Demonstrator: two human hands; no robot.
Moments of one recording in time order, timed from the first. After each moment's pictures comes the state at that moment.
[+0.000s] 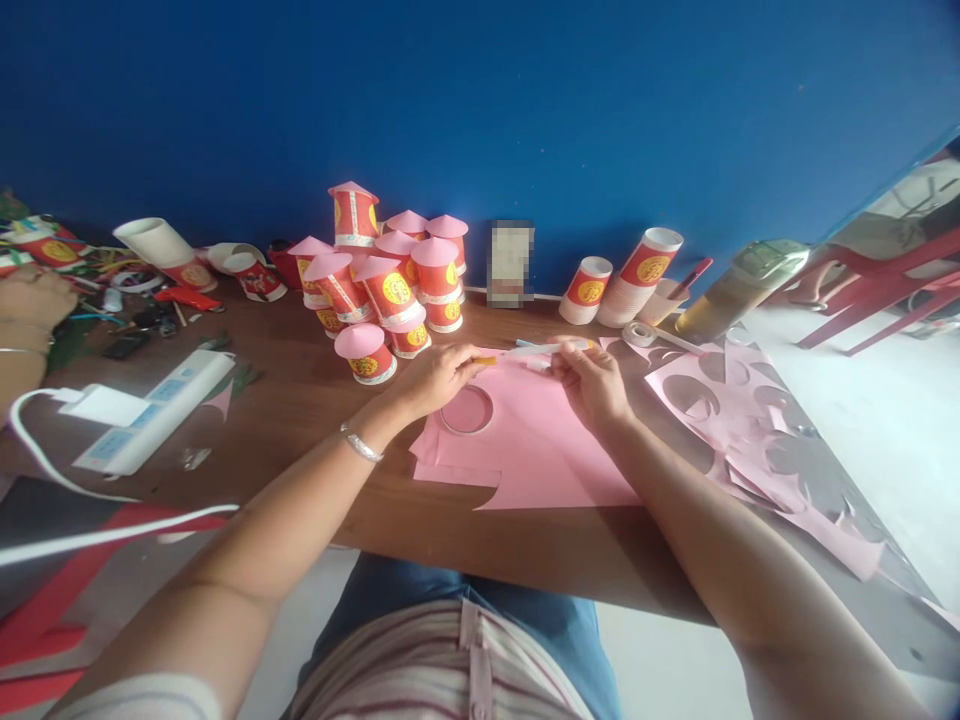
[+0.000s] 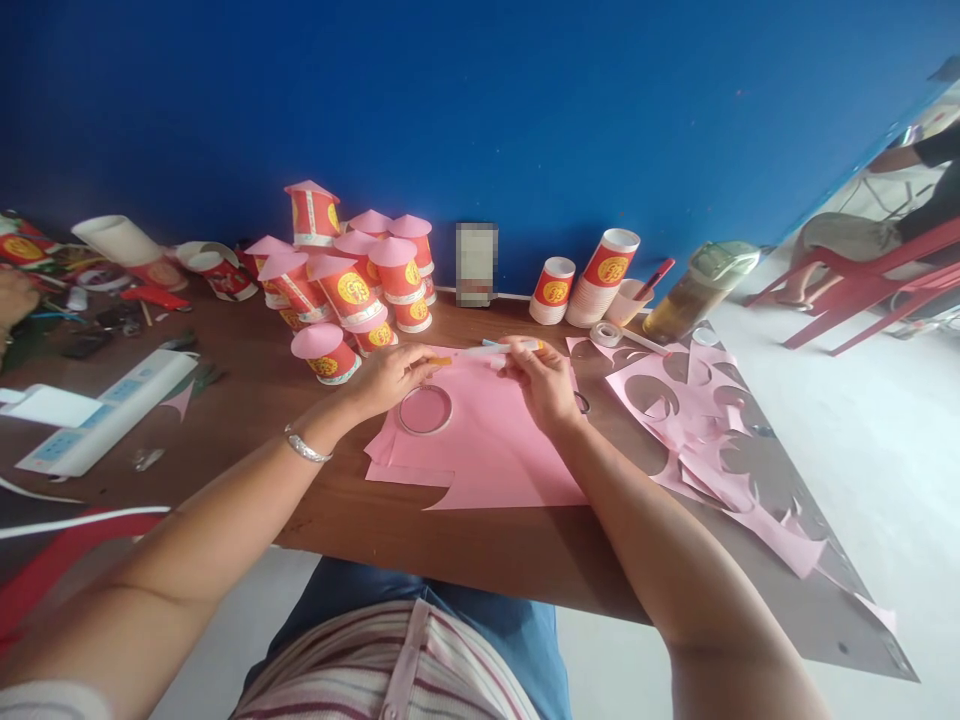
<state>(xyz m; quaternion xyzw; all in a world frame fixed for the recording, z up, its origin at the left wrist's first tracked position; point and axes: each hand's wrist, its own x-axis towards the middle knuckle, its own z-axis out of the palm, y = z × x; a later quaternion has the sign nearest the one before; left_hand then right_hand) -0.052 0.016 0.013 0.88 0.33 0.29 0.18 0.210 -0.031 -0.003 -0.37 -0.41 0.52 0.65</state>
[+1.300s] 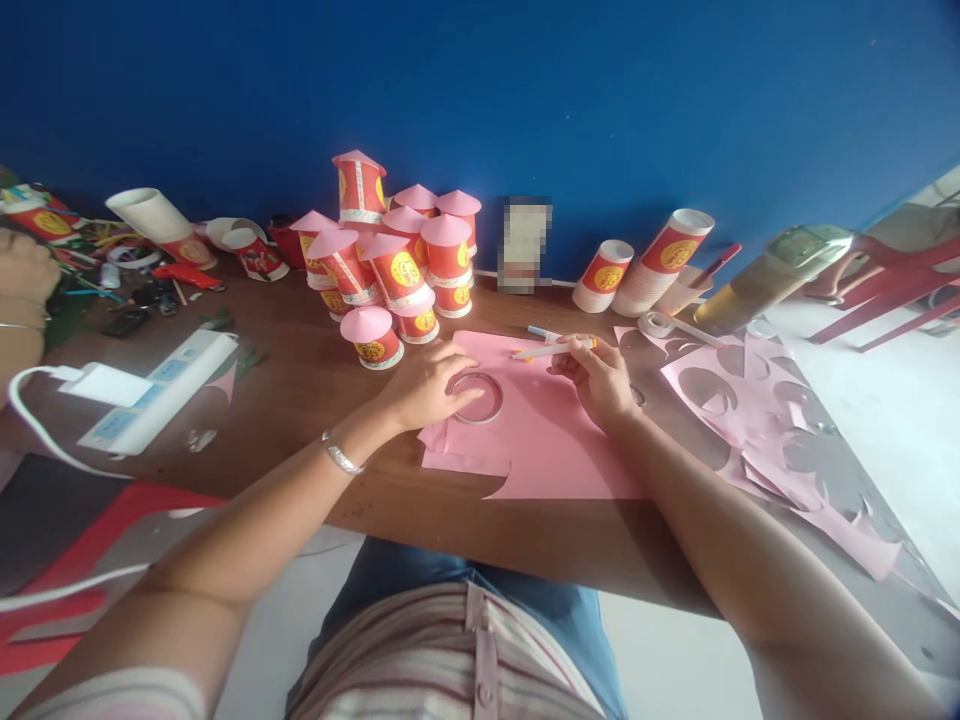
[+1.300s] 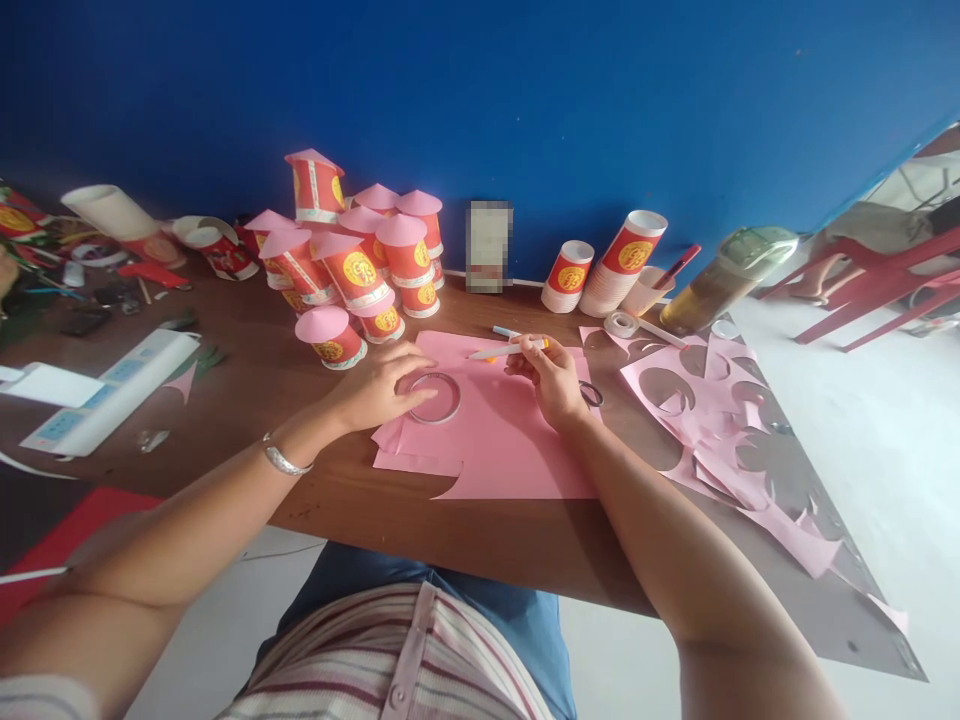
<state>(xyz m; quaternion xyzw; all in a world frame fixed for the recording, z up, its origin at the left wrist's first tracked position) -0.078 -0.009 0.004 0.90 0.37 0.22 0.12 0.208 -0.033 -0.021 -0.41 -0.41 0.52 0.62</state>
